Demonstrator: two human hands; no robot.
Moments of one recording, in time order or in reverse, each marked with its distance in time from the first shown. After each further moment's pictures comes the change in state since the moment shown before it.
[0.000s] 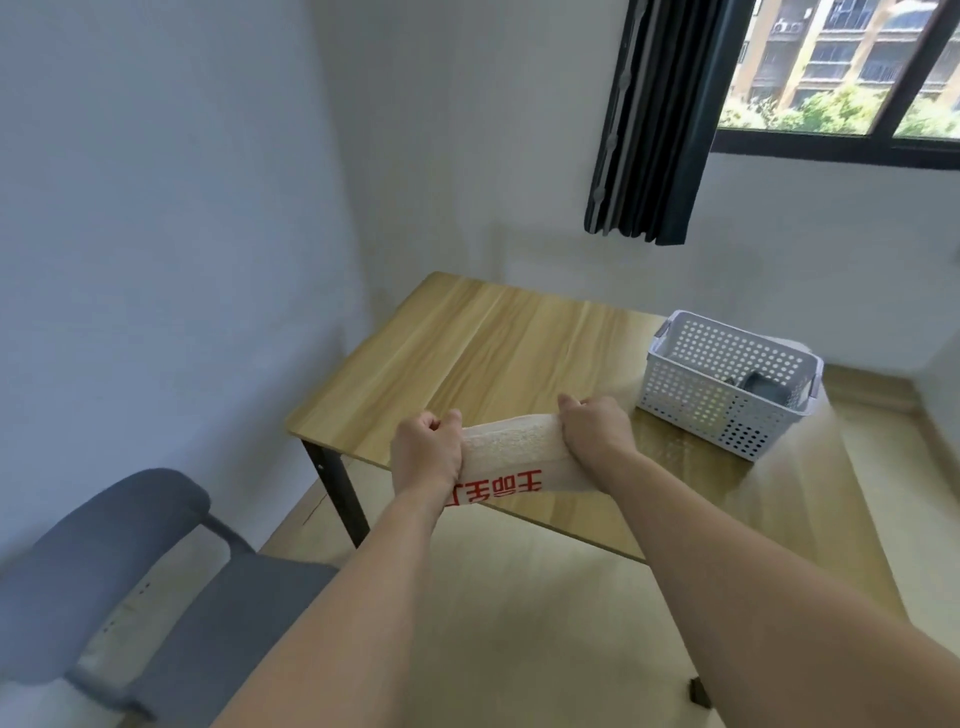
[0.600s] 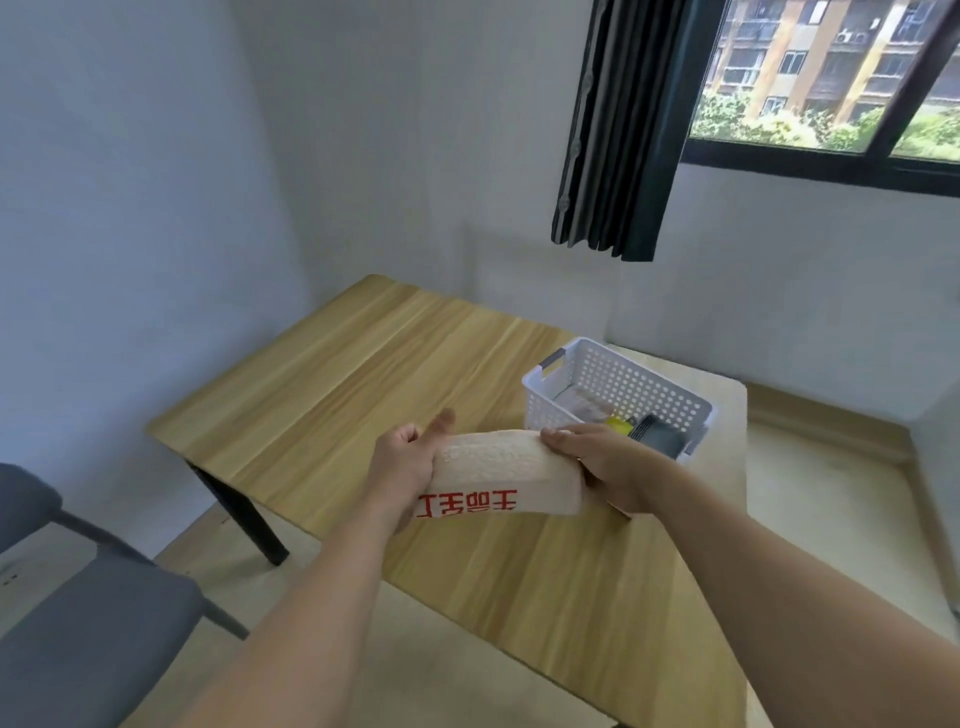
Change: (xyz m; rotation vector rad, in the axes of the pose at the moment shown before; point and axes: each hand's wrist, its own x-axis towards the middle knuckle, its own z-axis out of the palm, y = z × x) left_hand -0.031 0.086 0.278 -0.293 -0.162 -0.119; right_hand 0.190 0.121 -0.254 0.185 -0.667 0.042
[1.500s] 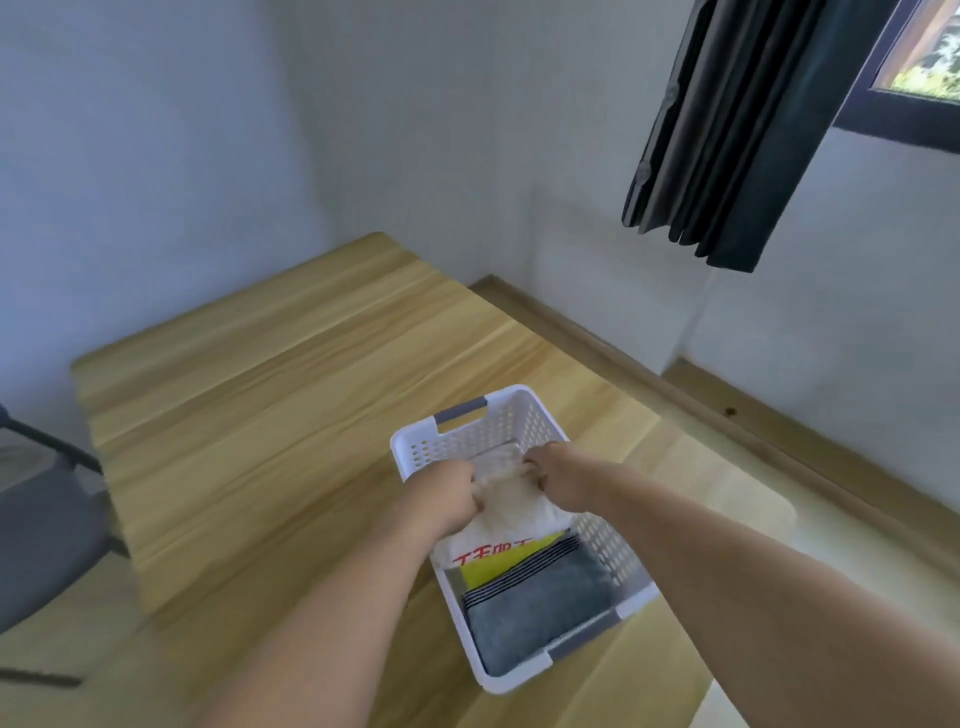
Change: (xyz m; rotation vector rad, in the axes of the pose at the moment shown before) left_hand 0.211 -0.017 0.314 1.043 -0.159 -0.187; right_hand 0.298 -0.003 -0.265 -1.392 -0.325 -0.280
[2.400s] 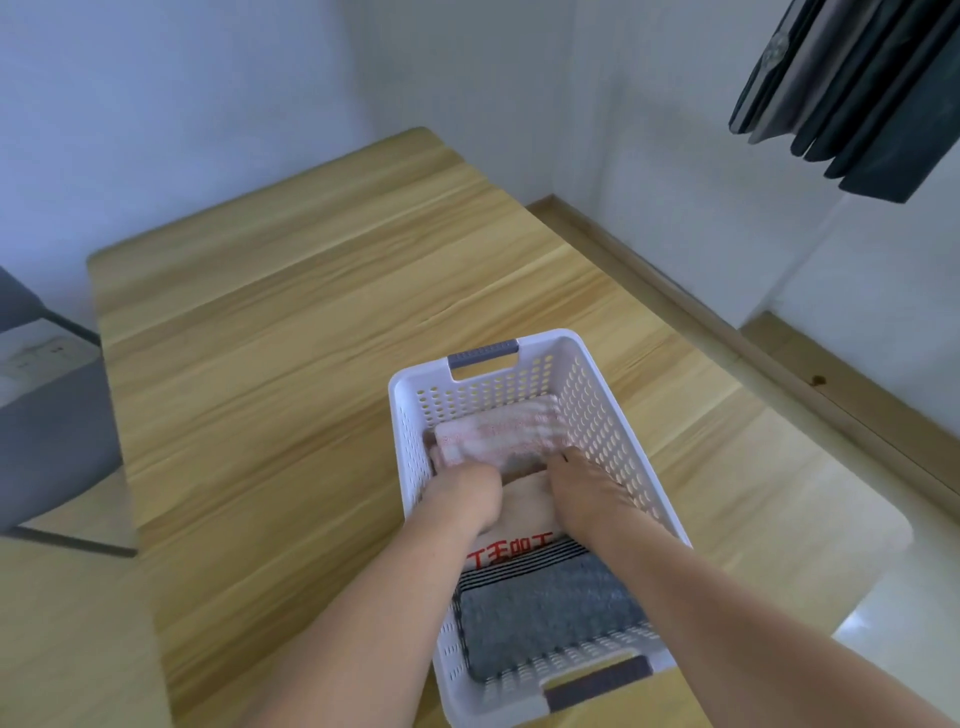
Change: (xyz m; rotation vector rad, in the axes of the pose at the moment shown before) left_hand 0.076 -0.013 0.094 0.205 -0.163 -0.241; right_hand 0.065 0.024 0.095 -0.019 -0.022 0.088
